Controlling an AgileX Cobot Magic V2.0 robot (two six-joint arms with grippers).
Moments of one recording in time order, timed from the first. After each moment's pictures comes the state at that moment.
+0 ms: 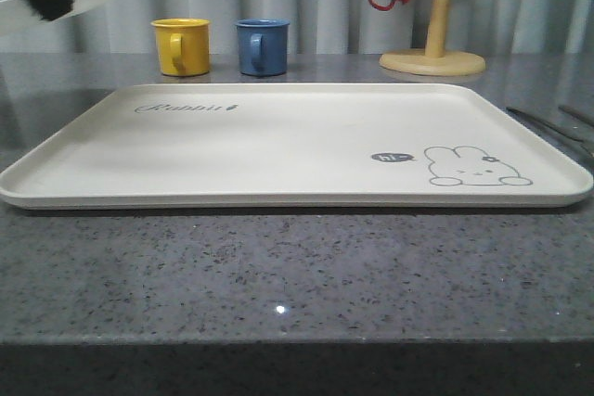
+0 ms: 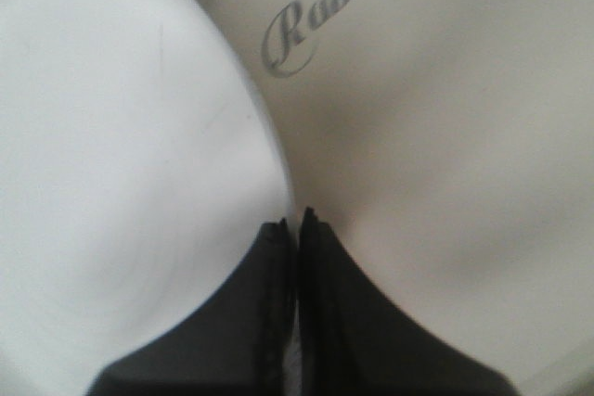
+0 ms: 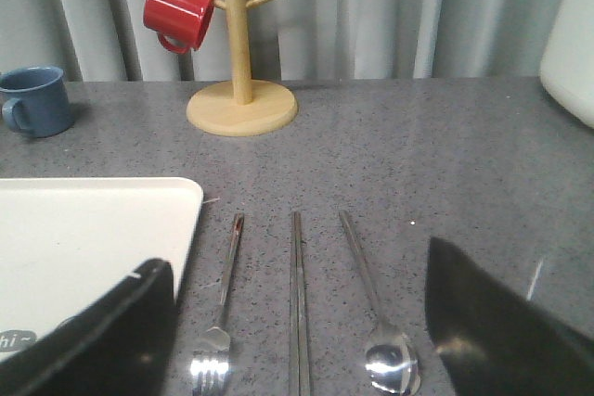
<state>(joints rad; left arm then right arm) -0.48 1.53 -1.44 0.19 1.02 0.23 -0.03 0.37 -0.55 0.00 0.43 0.09</state>
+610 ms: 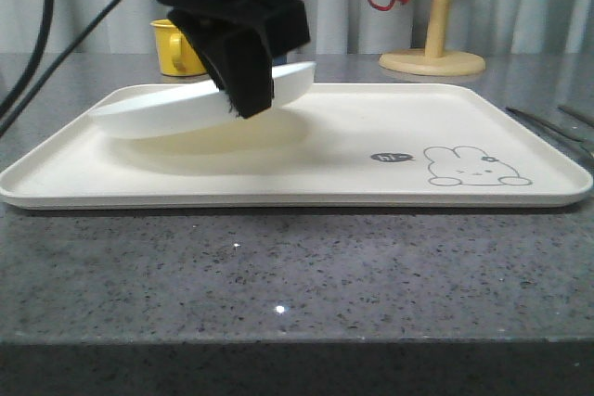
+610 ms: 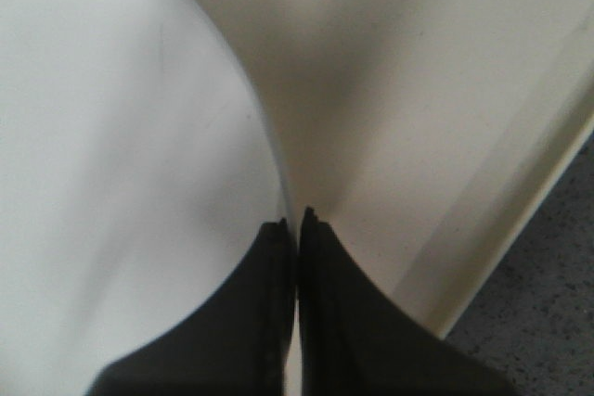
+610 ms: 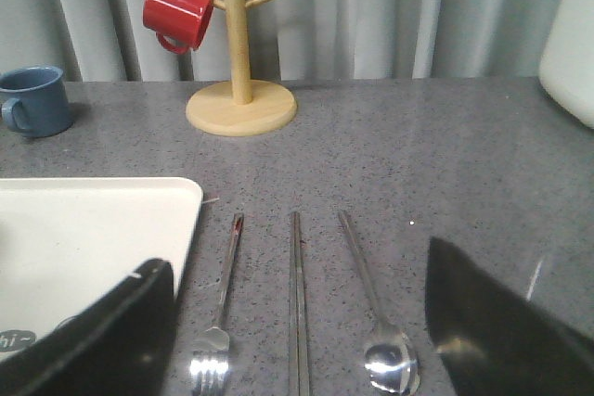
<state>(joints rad) -0.79 1.73 -1.47 0.12 1.02 0.23 -0.03 0.37 -0.55 0.00 0.43 0.09</state>
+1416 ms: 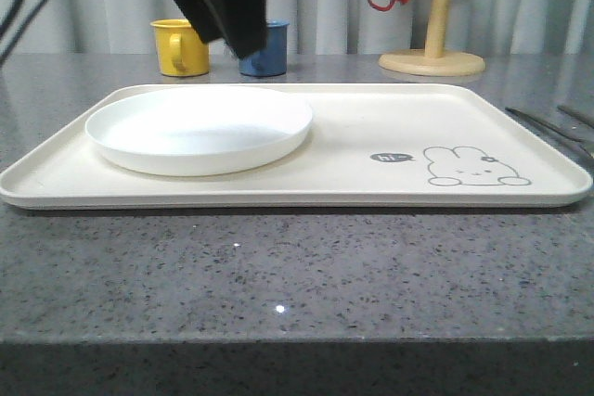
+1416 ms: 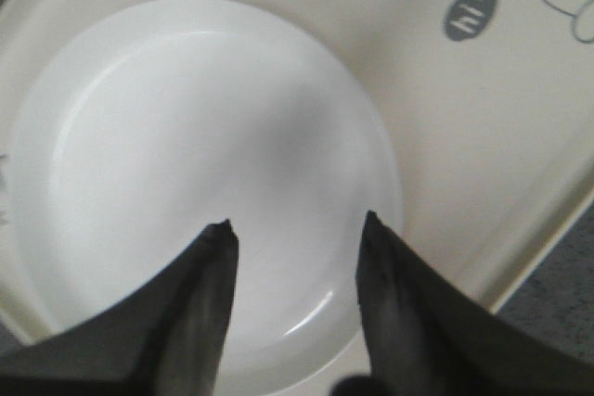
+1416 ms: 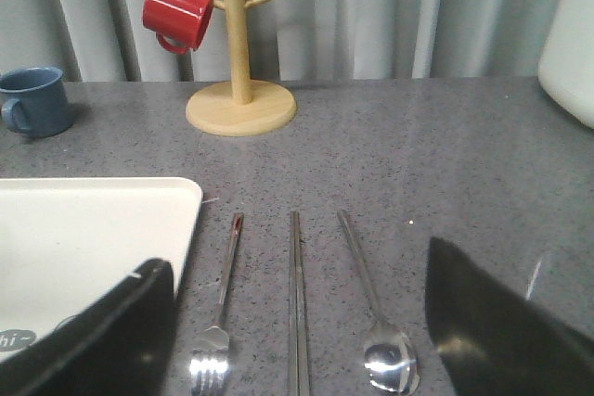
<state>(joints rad) -0.69 1.64 -1.54 0.10 1.05 0.18 -0.03 0.37 -0.55 0.00 0.43 0.09</state>
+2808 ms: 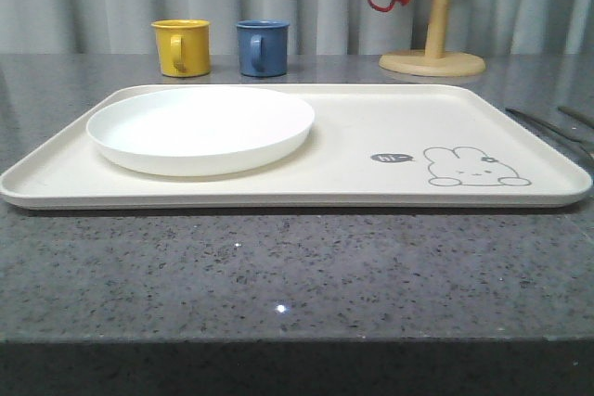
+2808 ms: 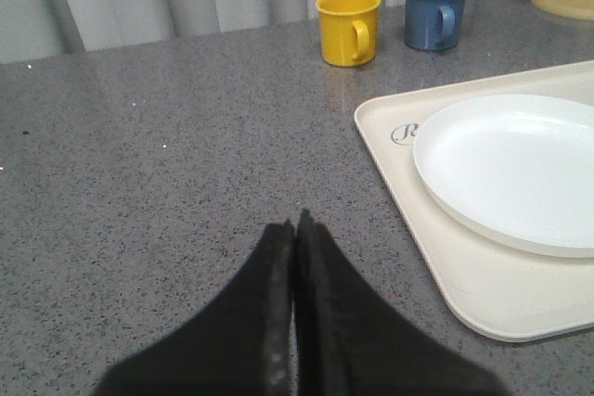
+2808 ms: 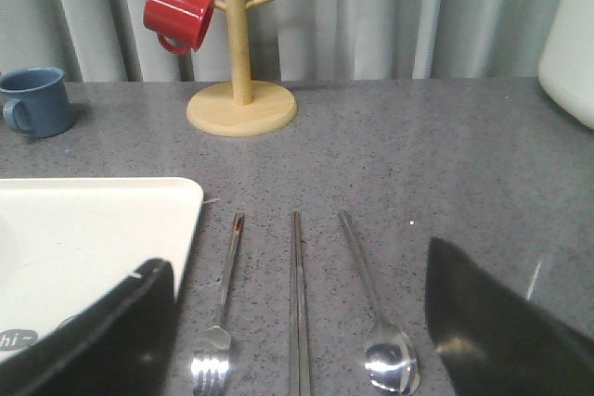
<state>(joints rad) -0.14 0.32 -0.44 0.02 0.43 0.12 -0.03 0.37 -0.55 0.00 0.43 0.09</state>
